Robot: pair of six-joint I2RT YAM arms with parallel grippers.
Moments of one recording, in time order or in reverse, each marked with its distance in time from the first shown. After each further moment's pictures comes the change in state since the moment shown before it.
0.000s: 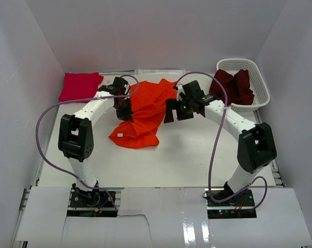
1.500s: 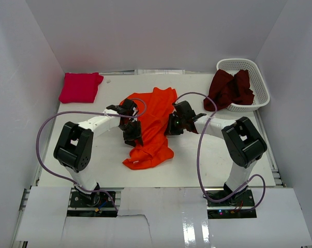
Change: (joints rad) left arm -0.157 -0.148 -0.389 0.104 0.110 -0.123; right arm 0.093 0.090 -0.351 0.440 0.074 0.357
